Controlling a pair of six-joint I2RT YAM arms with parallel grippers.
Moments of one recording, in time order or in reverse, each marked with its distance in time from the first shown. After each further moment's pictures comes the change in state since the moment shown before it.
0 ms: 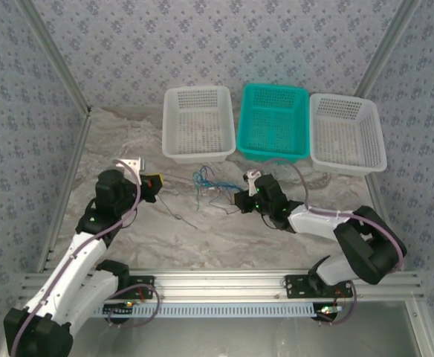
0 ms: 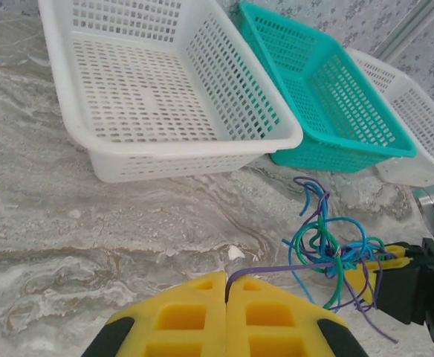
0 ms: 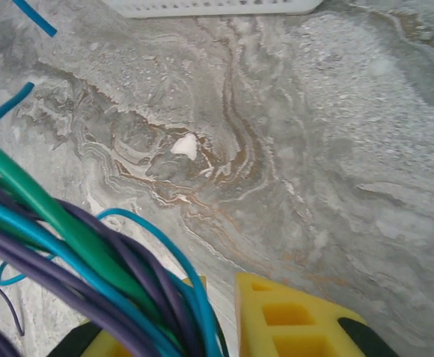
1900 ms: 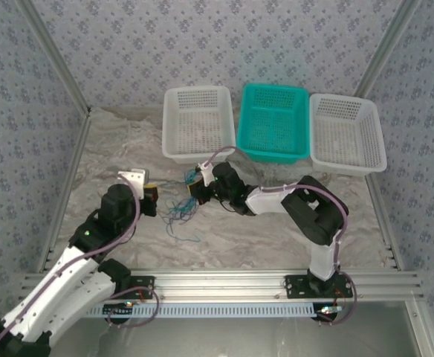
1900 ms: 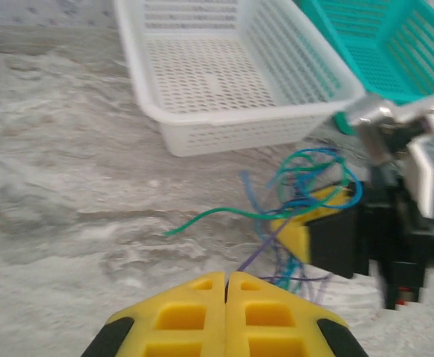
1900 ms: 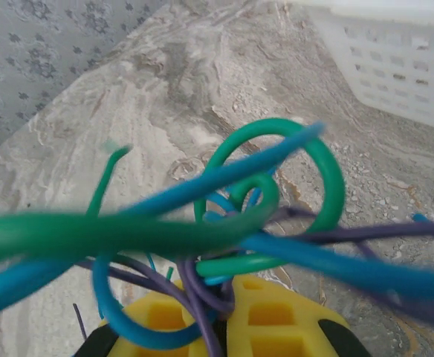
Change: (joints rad) left arm -0.261 -0.182 0.046 -0.308 -0.470 0.061; right arm 0.170 0.468 0.422 0.217 -0.149 -0.073
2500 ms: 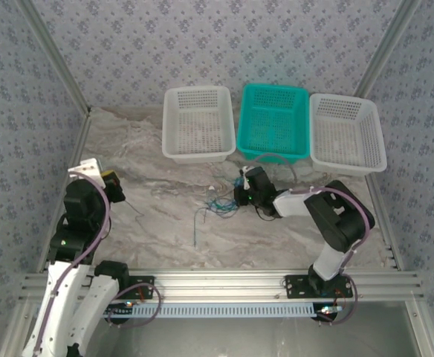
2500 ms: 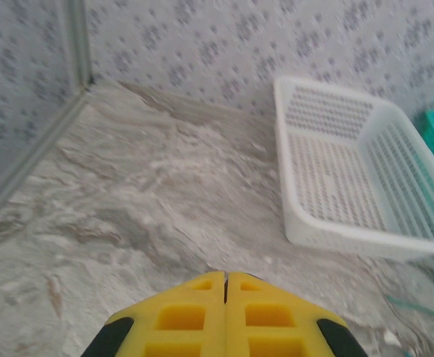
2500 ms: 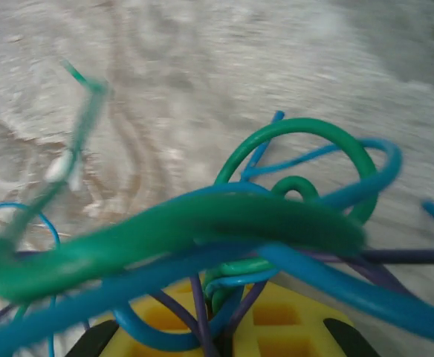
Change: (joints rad) left arm 0.387 -0.043 0.146 -0.076 0.002 -0.008; right arm -0.222 -0.174 -0.265 -0.226 0.193 0.115
